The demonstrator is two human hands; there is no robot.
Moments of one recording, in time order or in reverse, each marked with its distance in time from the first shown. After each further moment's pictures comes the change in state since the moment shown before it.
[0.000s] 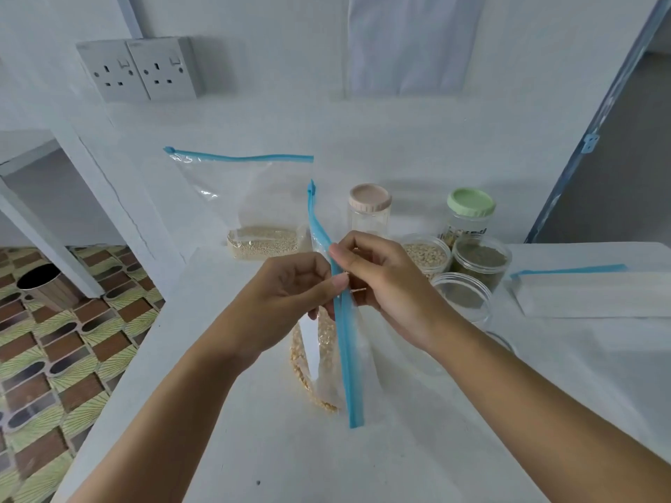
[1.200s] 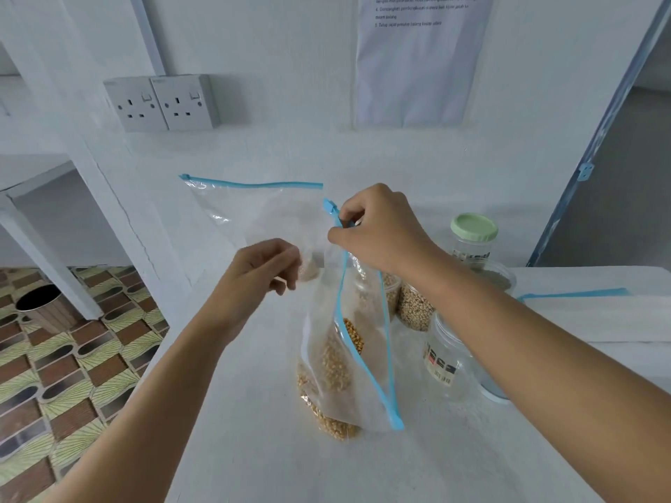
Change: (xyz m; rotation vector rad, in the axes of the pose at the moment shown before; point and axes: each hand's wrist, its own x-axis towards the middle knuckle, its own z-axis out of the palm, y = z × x) left_hand 0.035 -0.028 -0.061 0.012 0.202 0.037; right_hand 0.070 -0.052 0.004 -0.934 0.311 -0.157
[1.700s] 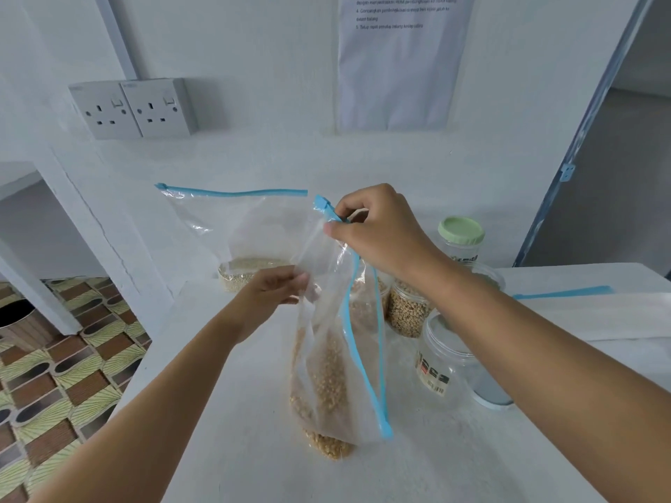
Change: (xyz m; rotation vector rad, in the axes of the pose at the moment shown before) left_hand 0.052 -0.073 0.005 -0.036 -0.195 -0.069; right_hand 0.007 0.012 -0.011 0.223 0.011 -0.005
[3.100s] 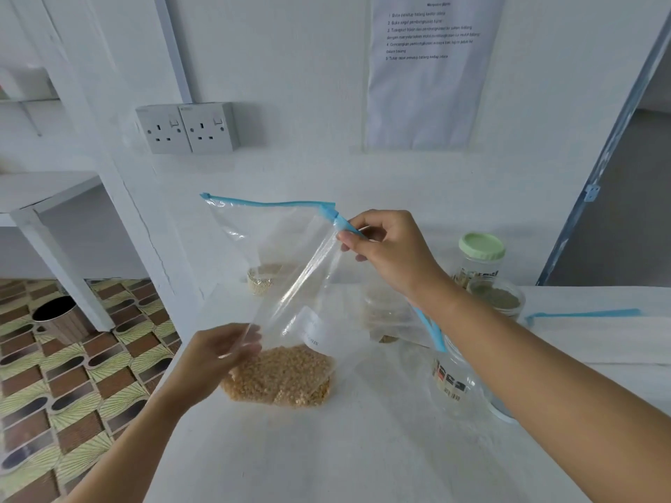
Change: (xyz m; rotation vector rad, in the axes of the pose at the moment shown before) left_hand -0.124 -0.037 -0.053 0.291 0.310 -0.063; right_hand -0.008 0.011 0.022 0.285 0.013 -0.053
